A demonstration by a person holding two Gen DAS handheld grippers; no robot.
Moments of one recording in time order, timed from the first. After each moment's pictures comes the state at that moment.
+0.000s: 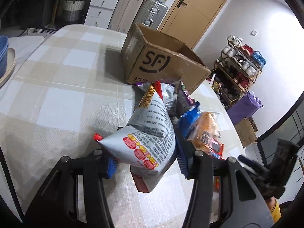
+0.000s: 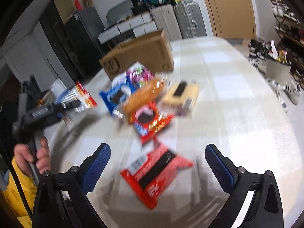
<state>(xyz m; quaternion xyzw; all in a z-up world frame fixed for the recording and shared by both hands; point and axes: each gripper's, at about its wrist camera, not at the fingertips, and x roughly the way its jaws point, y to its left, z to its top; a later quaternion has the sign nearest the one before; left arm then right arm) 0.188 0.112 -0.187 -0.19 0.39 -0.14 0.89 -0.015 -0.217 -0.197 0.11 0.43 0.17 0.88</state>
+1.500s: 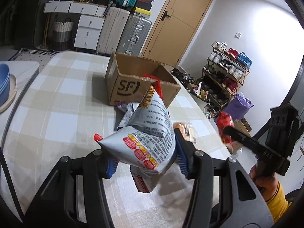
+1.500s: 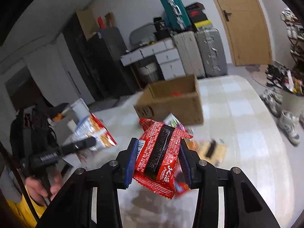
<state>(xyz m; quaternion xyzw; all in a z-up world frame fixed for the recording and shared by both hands) 0.101 0.106 -0.097 -0.16 0.33 -0.16 0.92 0.009 -0.195 -0.092 0.12 0.31 0.24 0.91</state>
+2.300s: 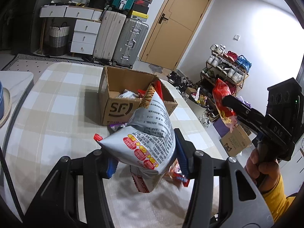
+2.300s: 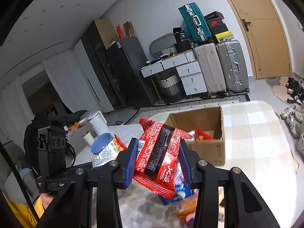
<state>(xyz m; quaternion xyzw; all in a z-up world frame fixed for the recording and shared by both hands) 0.136 0.091 -0.054 -0.16 0.32 -0.17 0.92 0.079 -0.180 -0.035 0.13 0.26 0.31 0.90</state>
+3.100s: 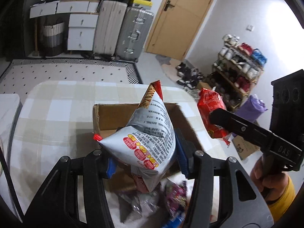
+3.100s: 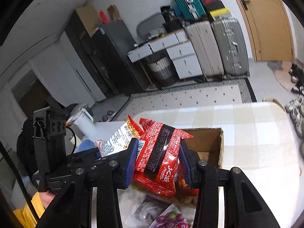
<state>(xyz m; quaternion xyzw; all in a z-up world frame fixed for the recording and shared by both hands) 0.363 0.071 -0.034 -0.12 0.38 -0.15 0.90 0.276 -0.150 -0.054 0.14 0.36 0.30 0.87</state>
